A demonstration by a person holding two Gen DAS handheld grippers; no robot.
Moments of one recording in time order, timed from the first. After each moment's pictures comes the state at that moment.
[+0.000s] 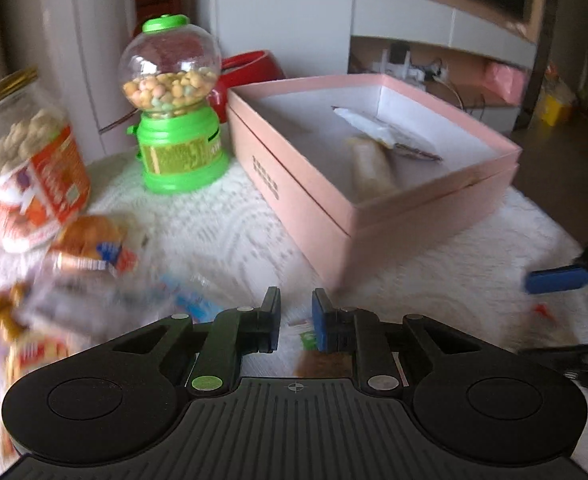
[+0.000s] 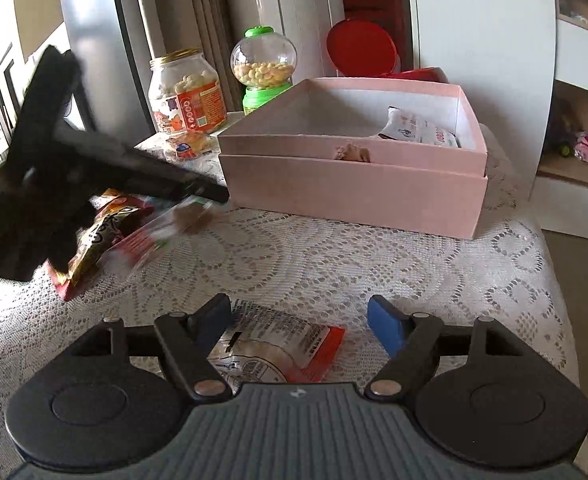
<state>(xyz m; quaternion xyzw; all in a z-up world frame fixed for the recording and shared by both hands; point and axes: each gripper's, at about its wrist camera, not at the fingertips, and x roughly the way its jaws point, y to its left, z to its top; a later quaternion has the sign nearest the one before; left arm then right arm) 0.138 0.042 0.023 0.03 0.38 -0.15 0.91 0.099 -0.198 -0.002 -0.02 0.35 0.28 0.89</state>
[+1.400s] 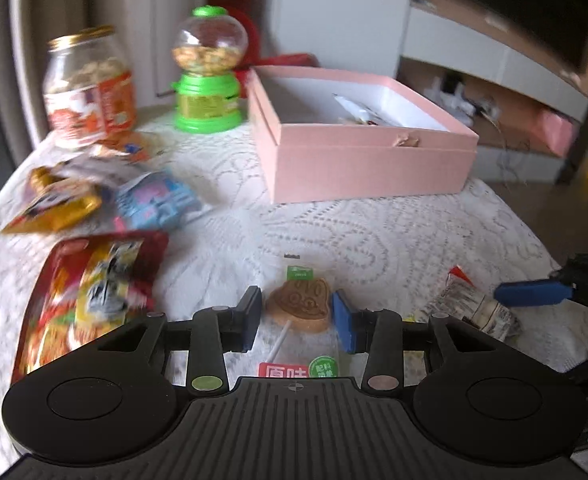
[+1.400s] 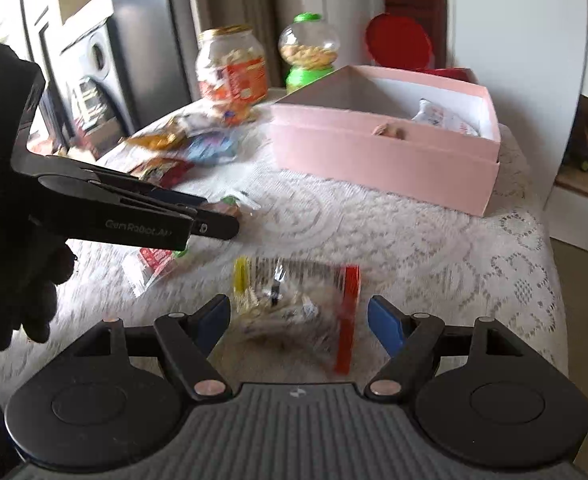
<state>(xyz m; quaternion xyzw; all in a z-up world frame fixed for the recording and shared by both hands) 0.040 -0.012 0.017 -0.03 0.36 -0.04 0.93 0.051 -0.205 0.007 -0.09 0.37 0.32 0.87</state>
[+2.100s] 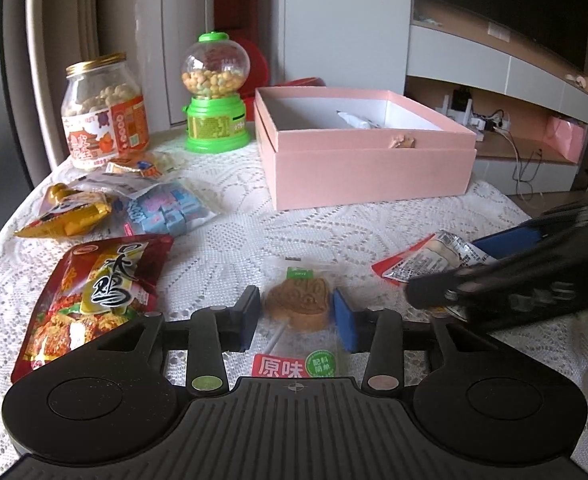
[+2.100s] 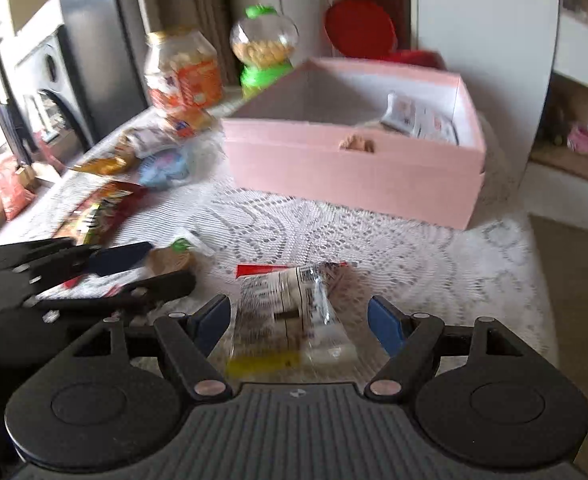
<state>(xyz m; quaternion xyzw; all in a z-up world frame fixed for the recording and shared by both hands) 0.031 -0.020 0.008 -0.01 0.32 -0.02 0.95 0.107 -0.179 0.005 -0.05 0.40 0.24 0.88</state>
